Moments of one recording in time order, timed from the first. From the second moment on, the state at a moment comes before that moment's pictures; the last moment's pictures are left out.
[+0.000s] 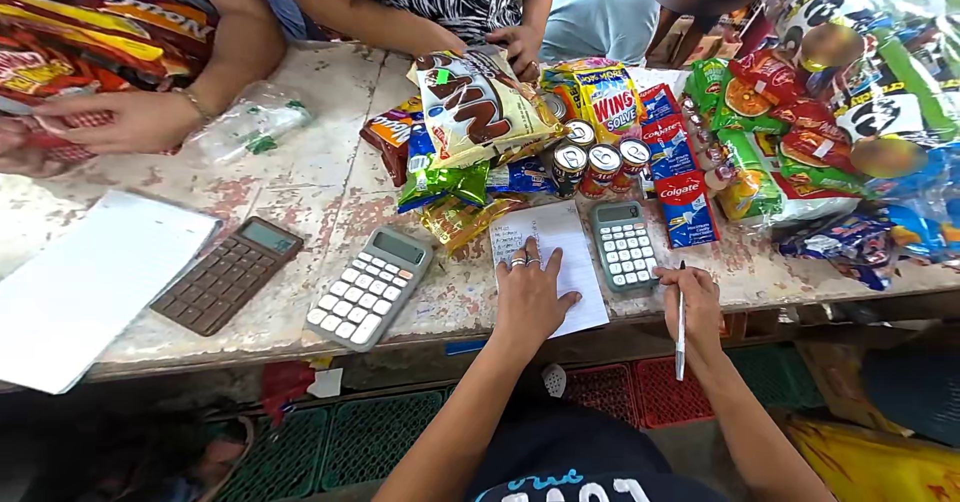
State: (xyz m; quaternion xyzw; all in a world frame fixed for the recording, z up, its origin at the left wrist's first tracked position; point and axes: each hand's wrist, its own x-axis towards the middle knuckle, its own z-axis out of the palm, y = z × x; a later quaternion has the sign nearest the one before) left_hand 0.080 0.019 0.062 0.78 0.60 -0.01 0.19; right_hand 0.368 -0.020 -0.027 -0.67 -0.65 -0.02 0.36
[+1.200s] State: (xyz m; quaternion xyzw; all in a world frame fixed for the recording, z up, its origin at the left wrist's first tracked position) left_hand 0.077 0.009 0.050 0.79 0.58 0.12 0.15; right_hand 0.347 -0.019 0.006 -0.65 -0.67 -0.02 0.35
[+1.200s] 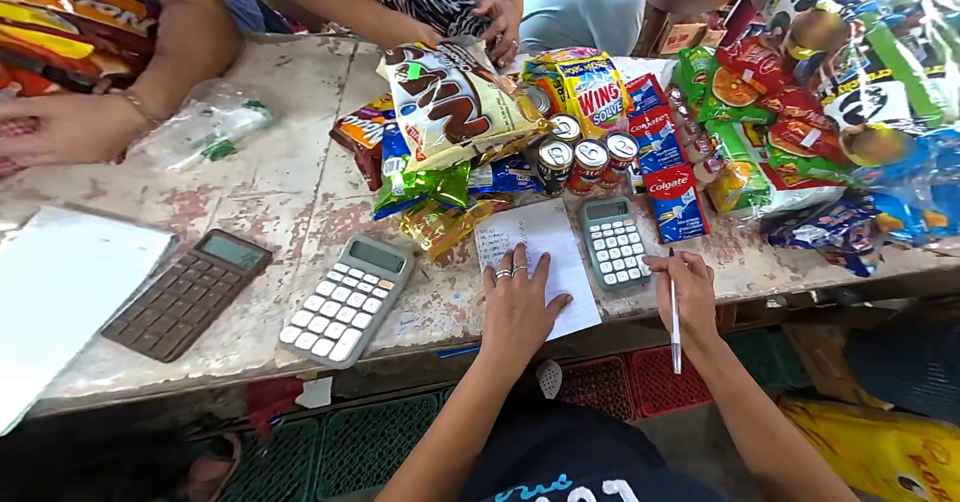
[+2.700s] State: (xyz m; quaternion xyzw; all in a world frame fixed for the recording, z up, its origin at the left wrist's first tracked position) left_hand 0.075 0.005 0.032 0.79 0.57 0.19 0.13; right_hand 0.301 0.008 -0.001 -0.63 -0.72 -0.01 0.30
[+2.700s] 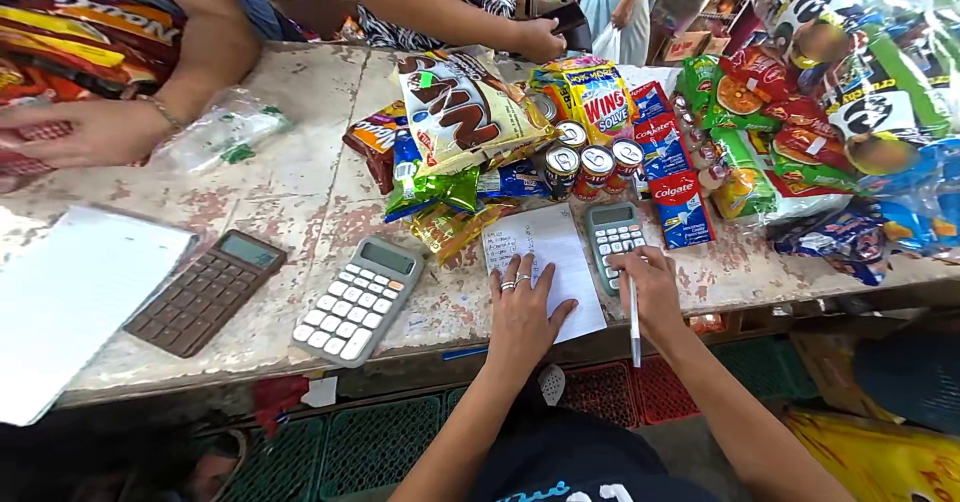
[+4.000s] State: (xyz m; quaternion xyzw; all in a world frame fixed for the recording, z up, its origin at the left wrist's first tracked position) left_hand 0.070 0.002 0.017 0.76 0.57 0.28 0.14; right_hand 0.315 -0.013 -0.007 -0.62 -0.70 -0.01 0.35
